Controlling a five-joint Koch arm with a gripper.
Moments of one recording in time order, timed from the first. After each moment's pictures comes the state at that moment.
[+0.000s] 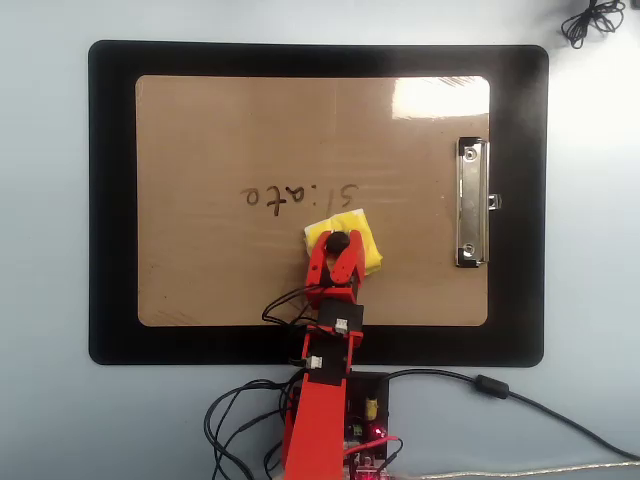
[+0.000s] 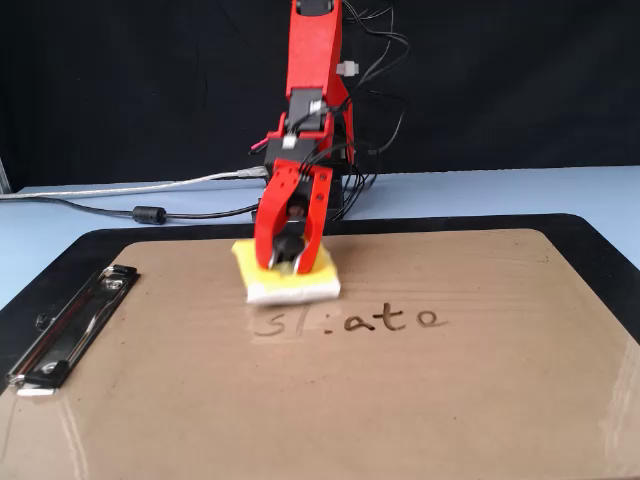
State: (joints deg) arm 4.9 110.5 147.5 -5.1 -71.4
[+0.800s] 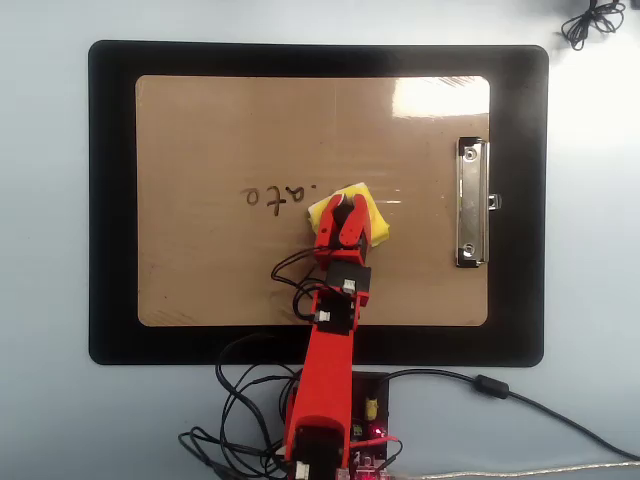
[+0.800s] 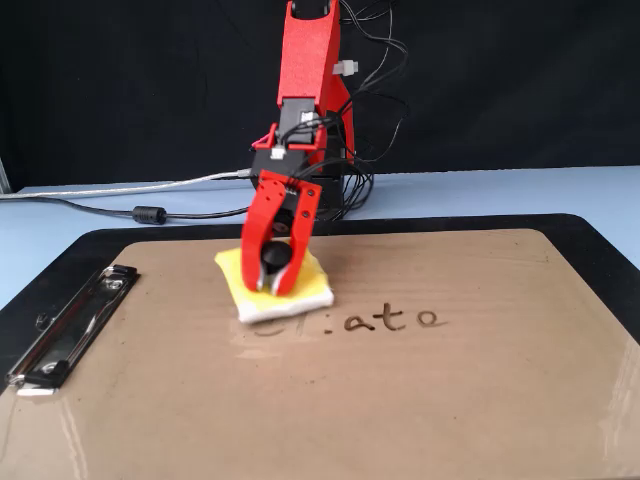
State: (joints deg) arm 2.6 84.8 131.7 -14.9 -70.0
